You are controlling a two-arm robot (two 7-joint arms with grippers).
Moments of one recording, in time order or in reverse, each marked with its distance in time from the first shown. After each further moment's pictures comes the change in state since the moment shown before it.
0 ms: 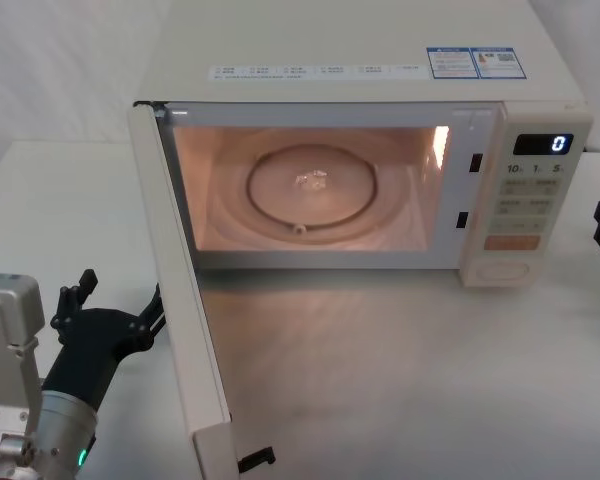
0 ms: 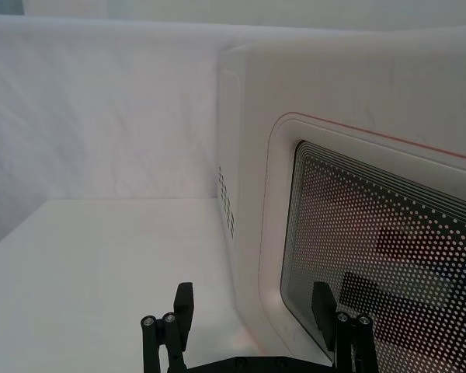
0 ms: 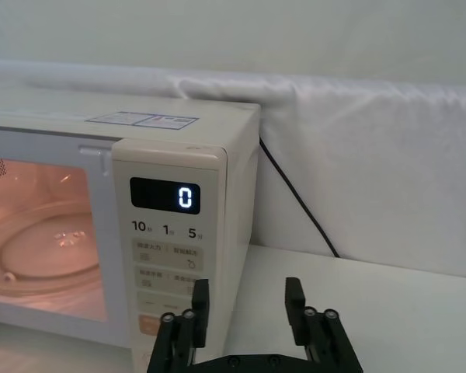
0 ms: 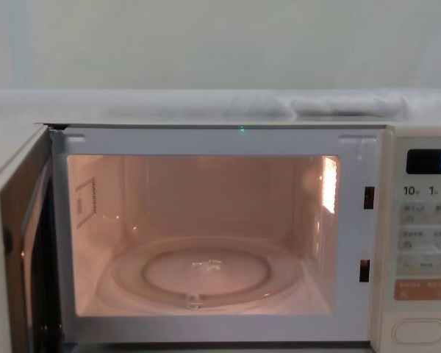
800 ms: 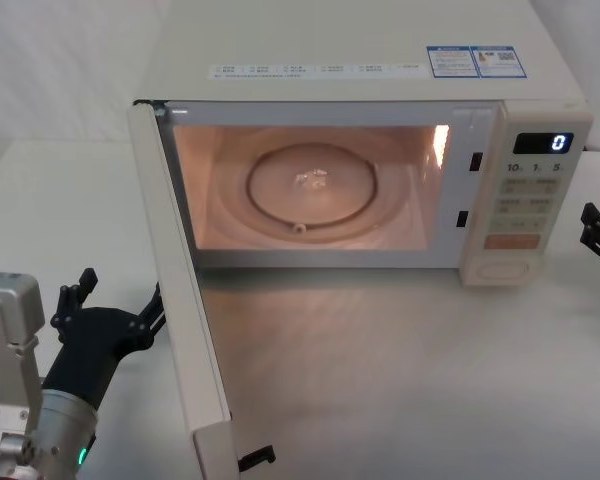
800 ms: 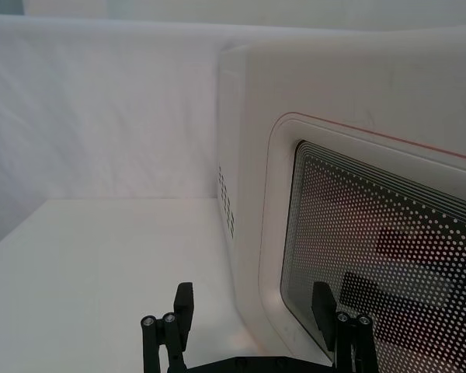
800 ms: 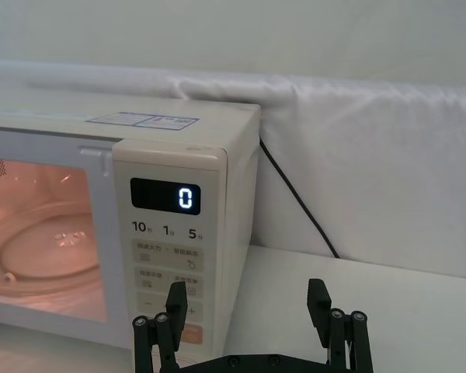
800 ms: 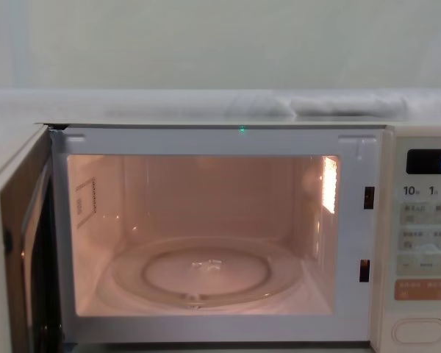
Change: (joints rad) left arm 0.000 0.000 0.000 0.000 0.000 0.000 0.000; right arm 0.000 0.000 0.000 0.000 -0.001 -0.001 0.000
